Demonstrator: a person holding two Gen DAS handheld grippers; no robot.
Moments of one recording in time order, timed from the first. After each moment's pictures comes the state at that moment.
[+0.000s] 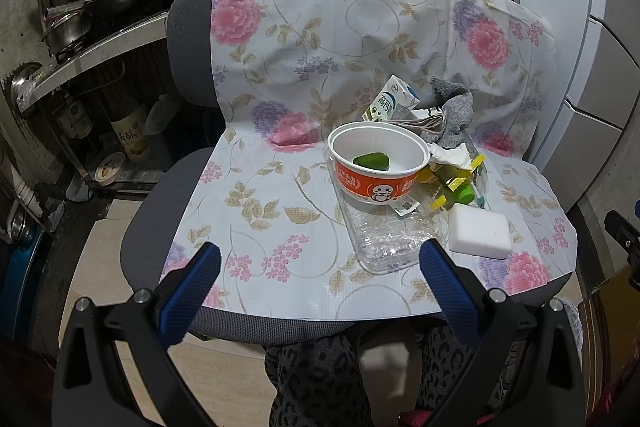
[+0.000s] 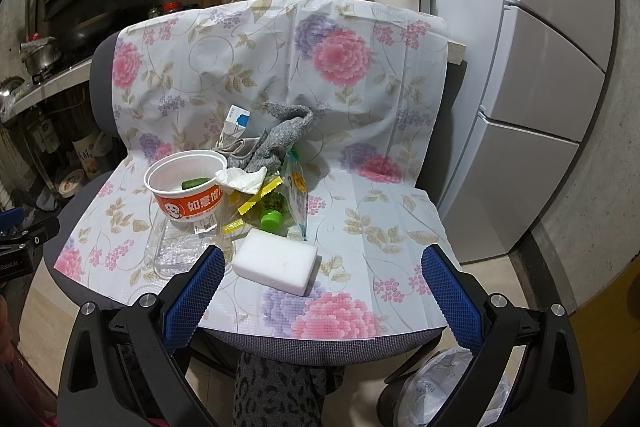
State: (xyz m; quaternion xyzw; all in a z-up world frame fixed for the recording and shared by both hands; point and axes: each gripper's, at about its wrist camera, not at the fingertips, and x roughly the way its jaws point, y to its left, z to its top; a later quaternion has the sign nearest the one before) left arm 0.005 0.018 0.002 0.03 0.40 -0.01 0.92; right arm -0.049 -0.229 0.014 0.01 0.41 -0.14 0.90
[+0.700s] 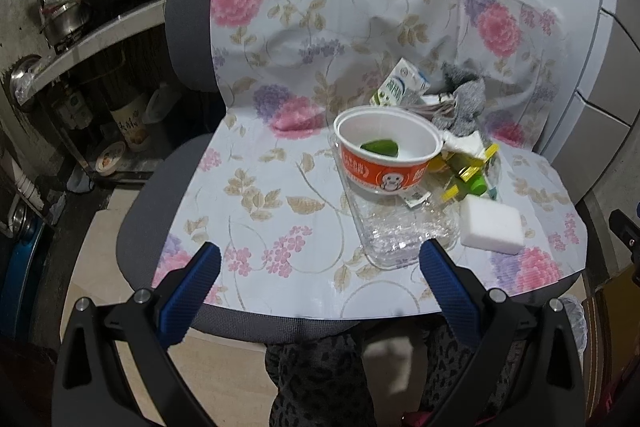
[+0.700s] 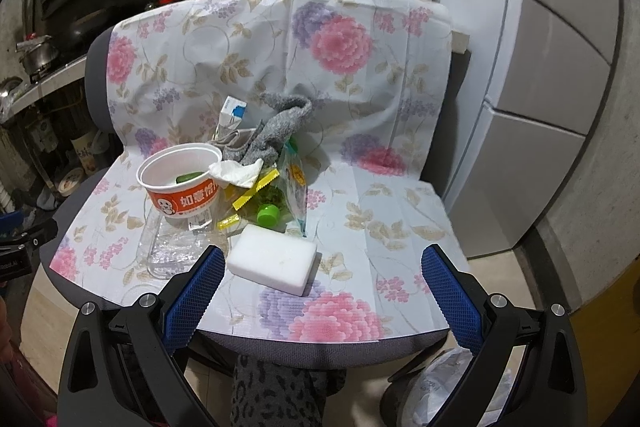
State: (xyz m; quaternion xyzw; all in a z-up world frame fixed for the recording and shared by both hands) left arm 0.023 0.023 -0.016 0.03 0.43 0.00 0.90; right arm -0.033 -0.243 -0.013 0.02 0.41 -0.11 0.91
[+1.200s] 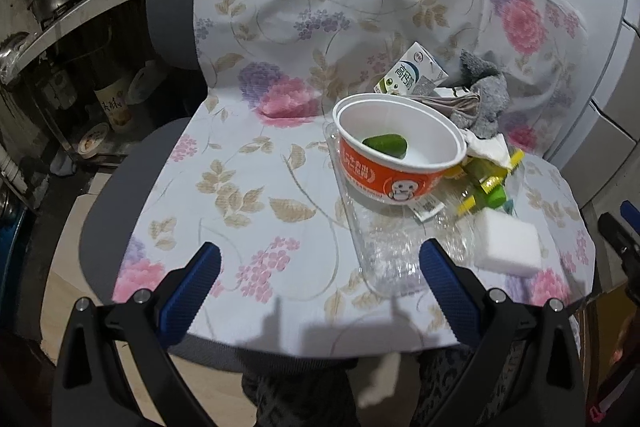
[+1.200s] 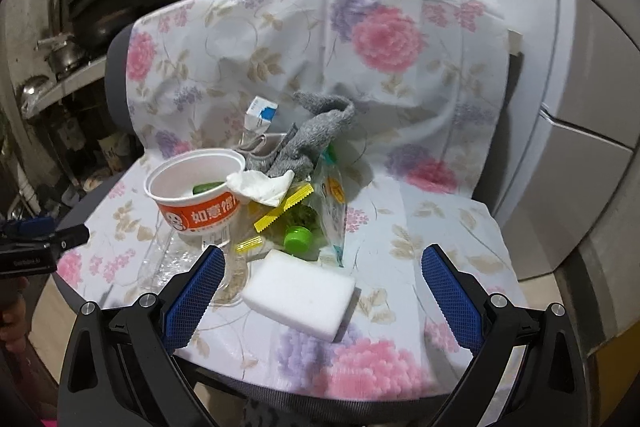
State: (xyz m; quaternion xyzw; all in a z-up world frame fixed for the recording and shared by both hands) left arm 0.074 0.024 -0.060 0.00 0.44 -0.01 0.90; right arm 0.022 -0.242 -0.056 0.02 0.41 -0.05 0.91
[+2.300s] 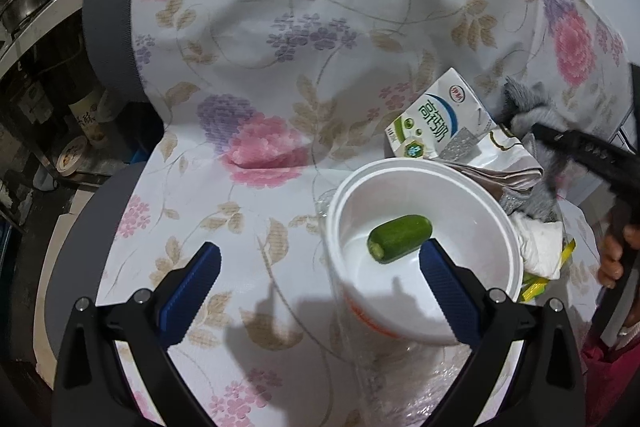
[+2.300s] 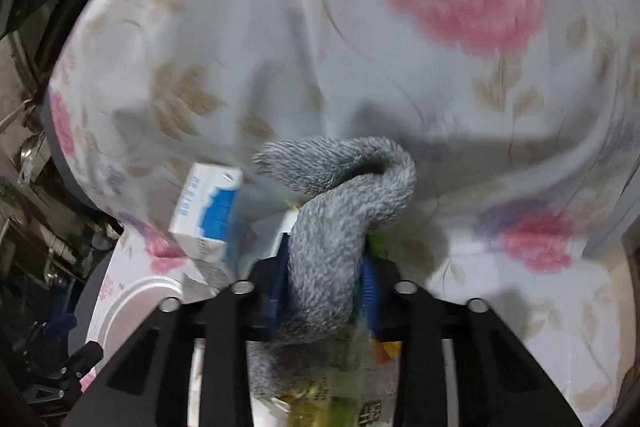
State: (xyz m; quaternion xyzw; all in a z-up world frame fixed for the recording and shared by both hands) left arm 0.201 0.021 -0.081 -0.01 0.45 -0.02 0.89; right arm 0.237 -0.288 -0.105 0.12 0.42 -0.01 0.90
